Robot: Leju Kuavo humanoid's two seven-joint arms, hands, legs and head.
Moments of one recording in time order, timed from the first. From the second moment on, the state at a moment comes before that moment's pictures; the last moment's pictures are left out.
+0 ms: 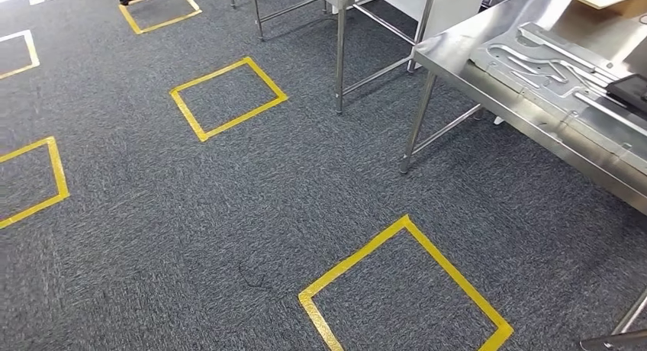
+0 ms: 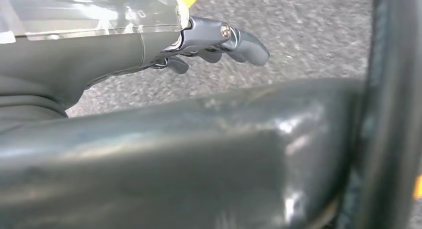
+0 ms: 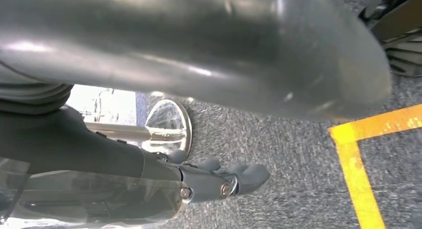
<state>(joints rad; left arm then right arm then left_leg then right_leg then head) -0.06 -0.24 1.15 -0.23 -1.07 0.17 -0.27 -0.03 0.15 -0.83 -0.22 1.10 -0.14 0.03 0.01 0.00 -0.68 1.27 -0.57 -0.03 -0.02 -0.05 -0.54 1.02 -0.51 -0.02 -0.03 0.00</state>
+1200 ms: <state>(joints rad) -0.03 -0.20 1.15 -0.26 -1.09 0.17 -0.25 -0.03 0.17 -0.89 -0.21 1.10 -0.12 0.03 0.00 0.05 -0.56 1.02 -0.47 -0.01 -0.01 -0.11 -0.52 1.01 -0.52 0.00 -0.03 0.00</state>
